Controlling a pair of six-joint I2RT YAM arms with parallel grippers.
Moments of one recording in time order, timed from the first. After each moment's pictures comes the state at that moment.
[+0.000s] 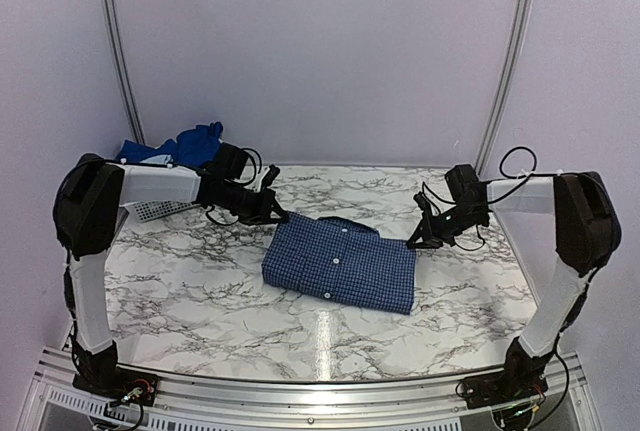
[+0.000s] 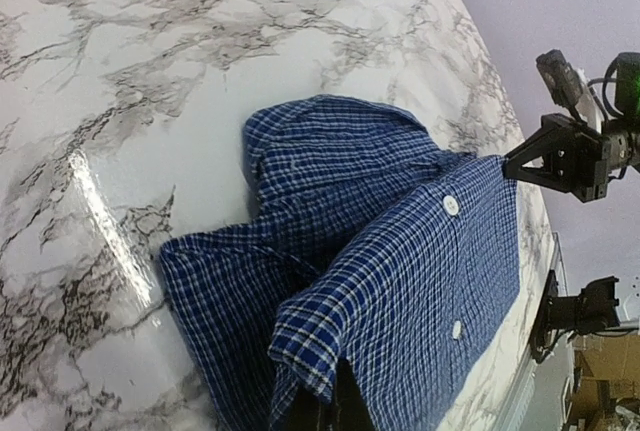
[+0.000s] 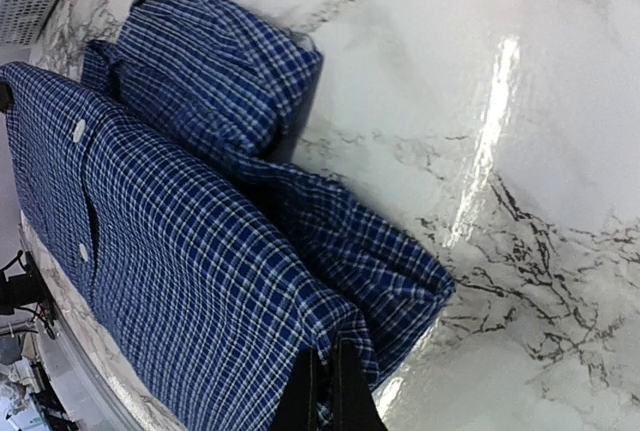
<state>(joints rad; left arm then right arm) -0.50 1.98 1.39 -0.23 0.61 -0.37 0.20 1.73 1.10 -0.51 -0.58 0.16</state>
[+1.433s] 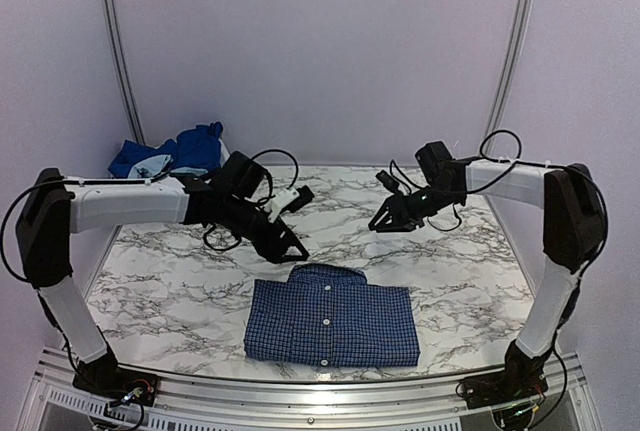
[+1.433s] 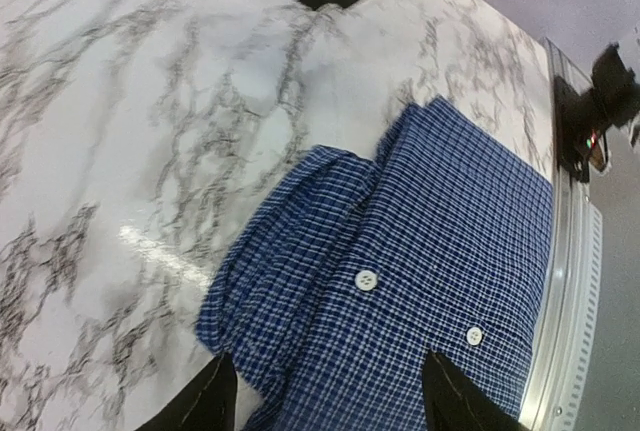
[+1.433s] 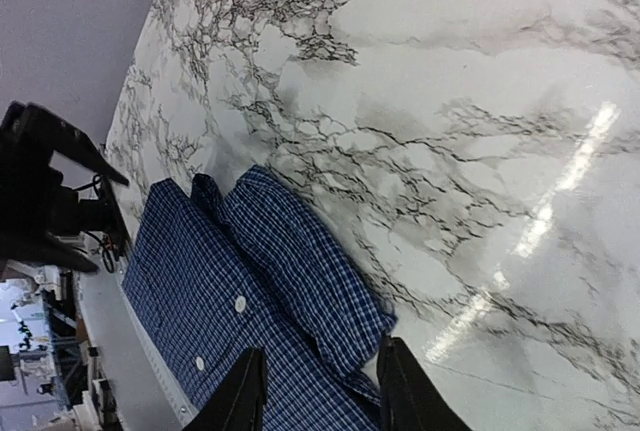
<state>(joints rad) -0.74 1.71 1.23 -0.36 0.47 0.05 0.36 1.79 1.32 -0.61 -0.76 0.10</state>
